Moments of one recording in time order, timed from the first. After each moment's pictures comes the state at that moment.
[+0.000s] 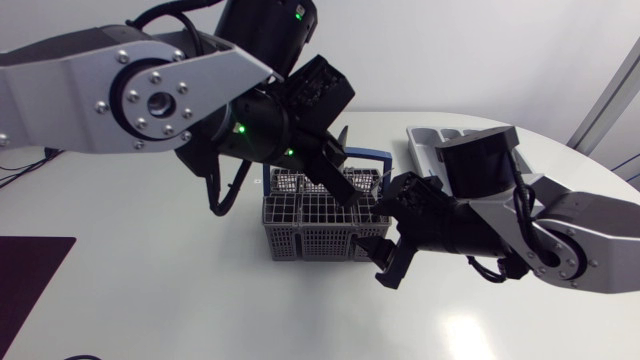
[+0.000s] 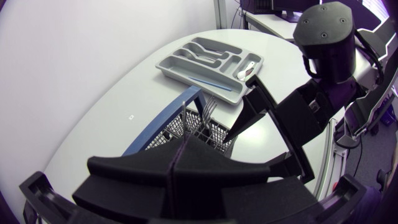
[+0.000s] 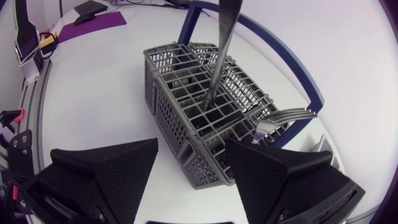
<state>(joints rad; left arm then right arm) -0.81 1.57 1.32 -0.44 0.00 0.23 0.56 1.29 0.65 -0.08 -0.18 -0.45</state>
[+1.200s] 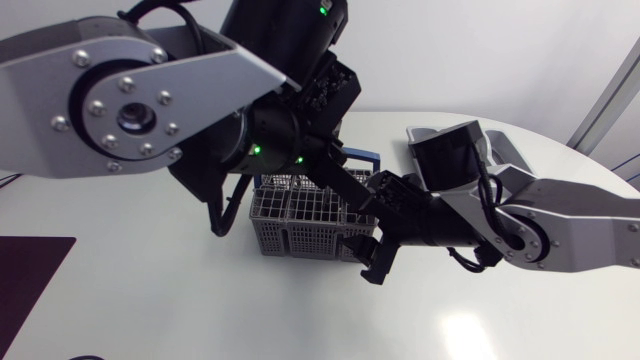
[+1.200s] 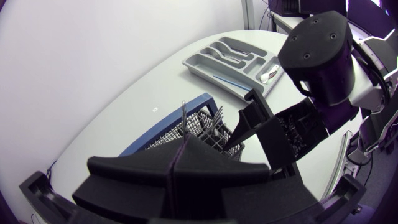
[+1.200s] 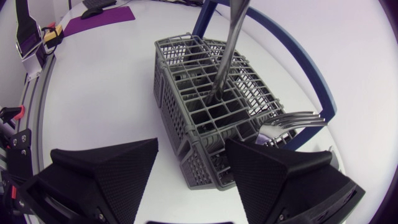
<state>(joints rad) -0.91 1.53 1.32 -0.48 -0.29 0.10 0.59 1.40 0.72 -0.08 -0.19 -0.48</state>
